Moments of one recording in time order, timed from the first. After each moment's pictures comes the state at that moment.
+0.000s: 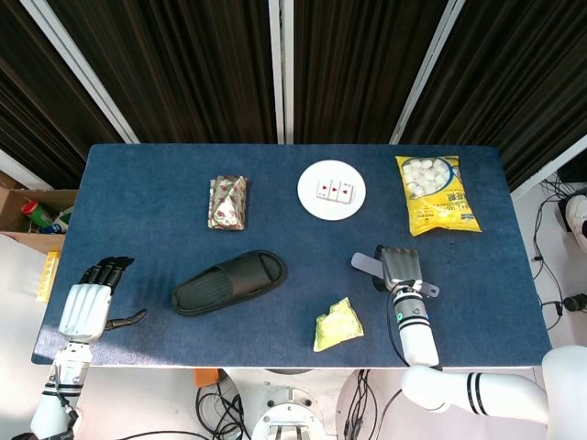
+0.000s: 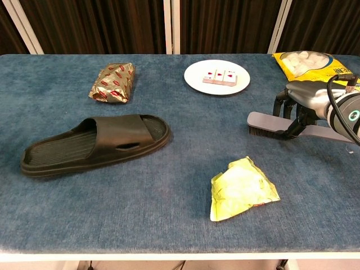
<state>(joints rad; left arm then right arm) -0.14 -1.38 -0.03 -1.52 1.51 1.46 0.13 0.73 -1.62 0.18 -1.71 -0.53 1.30 -0.80</state>
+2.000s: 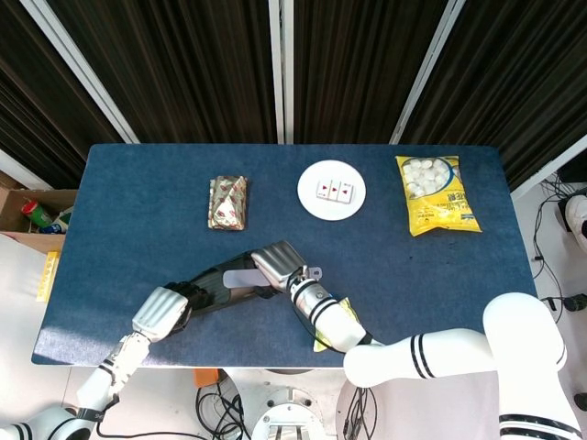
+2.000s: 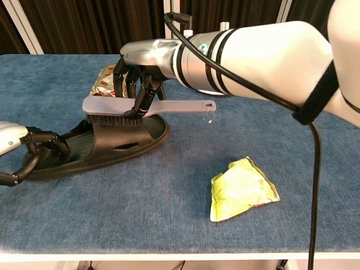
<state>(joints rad) -0.36 -1.45 0.05 -1.51 1.55 1.10 0.16 1.22 -1.66 0.31 -1.74 -0.44 0.93 -0.67</state>
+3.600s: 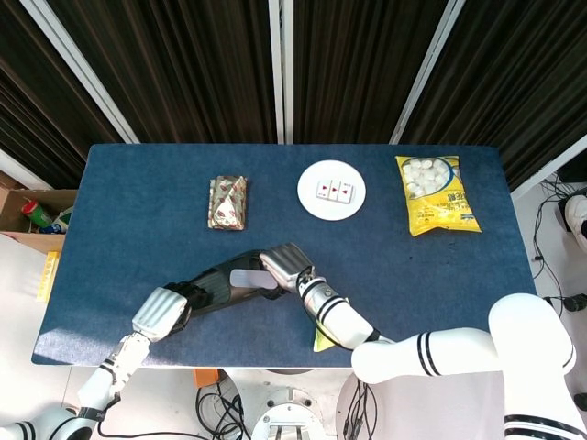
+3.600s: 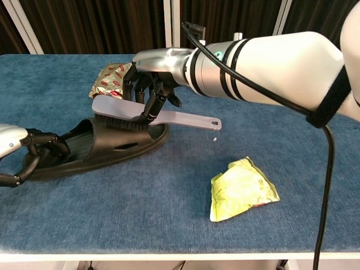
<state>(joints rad) -0.37 -1.46 0.08 -1.49 1.52 1.09 0.14 1.21 -1.63 0.26 -1.72 -0.48 0.87 -0.54</state>
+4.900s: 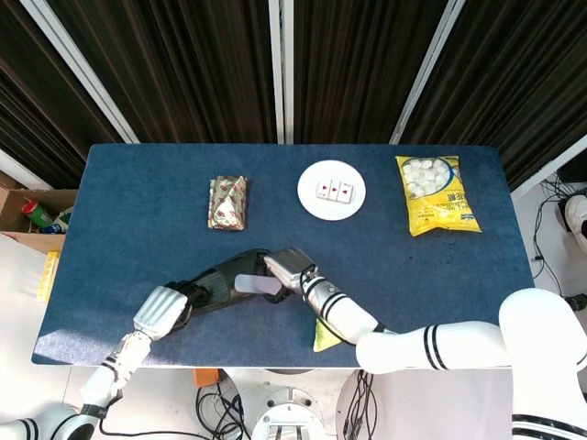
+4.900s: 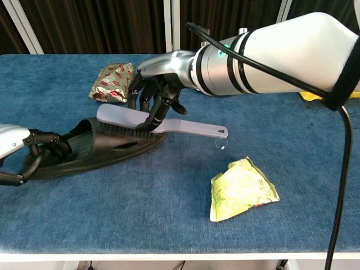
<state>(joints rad) -0.38 -1.47 0.08 -1.47 1.50 1.08 0.12 1.25 -1.54 0.25 -1.75 -0.36 0.73 -0.50</state>
